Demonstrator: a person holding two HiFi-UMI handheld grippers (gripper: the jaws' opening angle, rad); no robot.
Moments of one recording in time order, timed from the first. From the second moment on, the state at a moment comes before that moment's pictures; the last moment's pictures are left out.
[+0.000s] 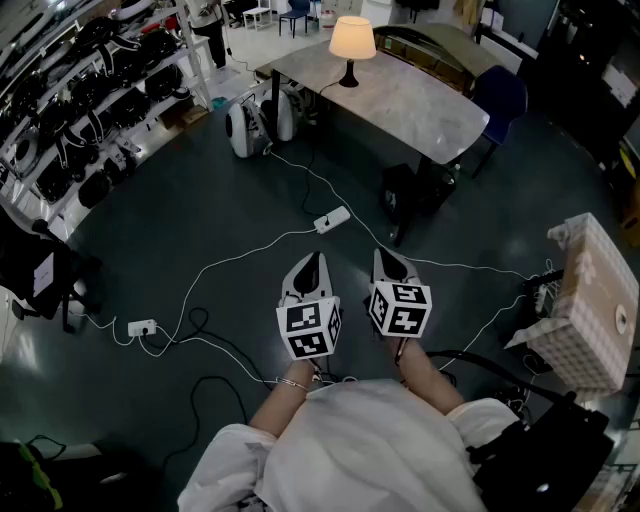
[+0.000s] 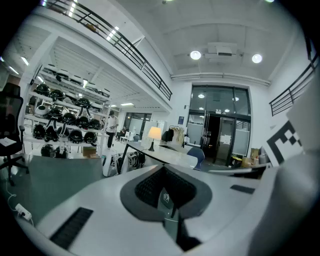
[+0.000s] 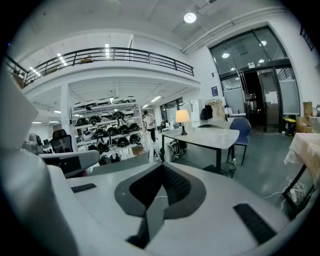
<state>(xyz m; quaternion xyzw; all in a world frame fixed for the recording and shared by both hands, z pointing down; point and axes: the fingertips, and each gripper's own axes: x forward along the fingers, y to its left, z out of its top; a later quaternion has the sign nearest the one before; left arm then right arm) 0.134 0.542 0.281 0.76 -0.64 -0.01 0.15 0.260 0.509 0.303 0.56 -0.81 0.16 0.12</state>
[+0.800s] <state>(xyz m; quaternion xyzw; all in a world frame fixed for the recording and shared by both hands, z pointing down) 0.073 0.515 0.293 0.77 -0.63 0.01 0.14 0.210 0.478 0.312 0.58 -0.79 0.17 0.09</state>
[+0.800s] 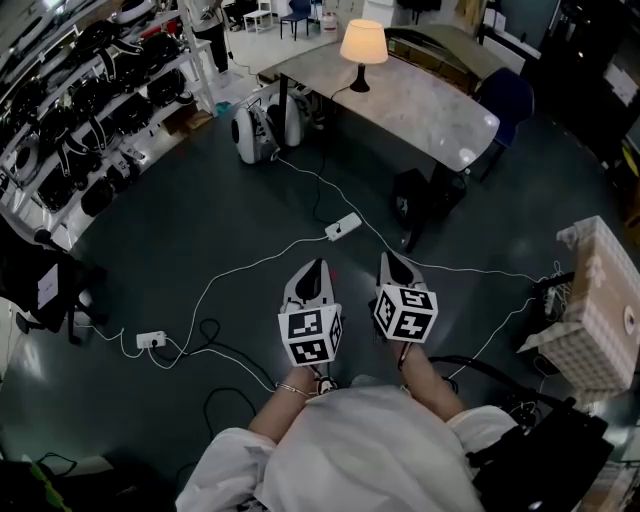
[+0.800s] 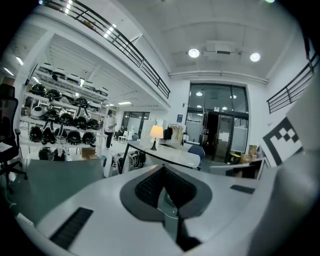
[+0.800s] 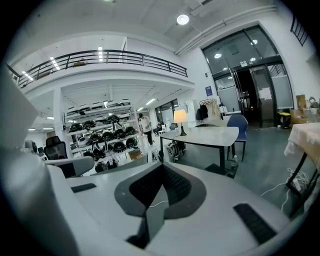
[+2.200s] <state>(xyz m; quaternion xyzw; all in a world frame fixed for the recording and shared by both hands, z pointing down) 0.012 0.354 0.317 0.74 -0.65 0.03 0.16 0.179 0.297 0.334 0.57 -0.79 0.19 0.12</state>
